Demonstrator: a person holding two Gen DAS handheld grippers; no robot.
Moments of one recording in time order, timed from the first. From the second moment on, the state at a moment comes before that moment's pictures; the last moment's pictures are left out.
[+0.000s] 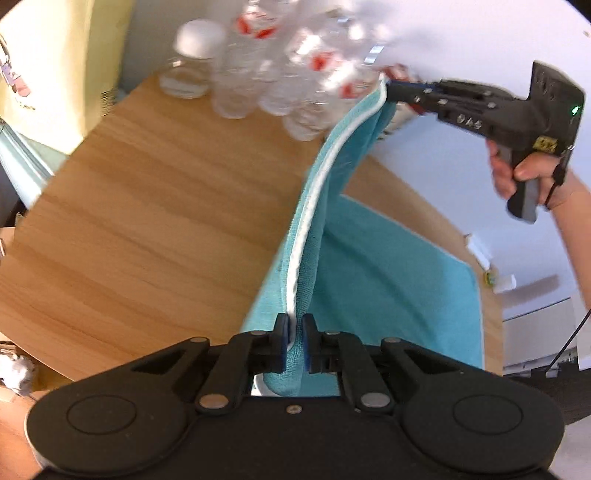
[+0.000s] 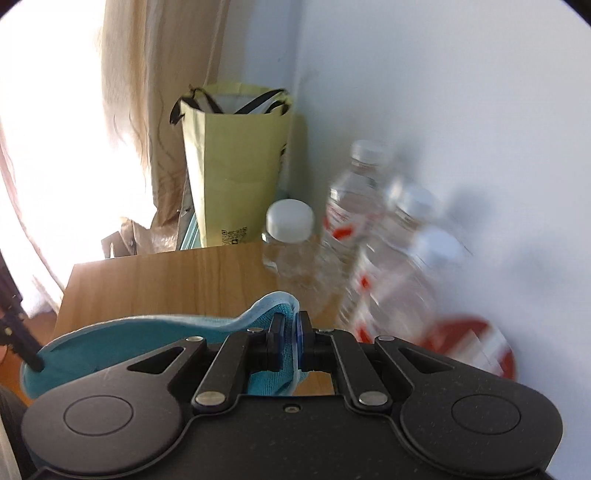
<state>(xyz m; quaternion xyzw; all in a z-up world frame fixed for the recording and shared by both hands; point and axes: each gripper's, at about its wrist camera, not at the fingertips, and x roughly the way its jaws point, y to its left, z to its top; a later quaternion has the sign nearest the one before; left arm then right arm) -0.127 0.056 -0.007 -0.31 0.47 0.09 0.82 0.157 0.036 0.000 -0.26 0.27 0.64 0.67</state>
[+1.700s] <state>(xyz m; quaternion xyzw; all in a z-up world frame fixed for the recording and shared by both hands) 0.052 -0.331 -0.120 -0.17 0.57 -0.08 0.80 0.260 -0.348 -0.136 -0.20 0.43 0.40 0.78</state>
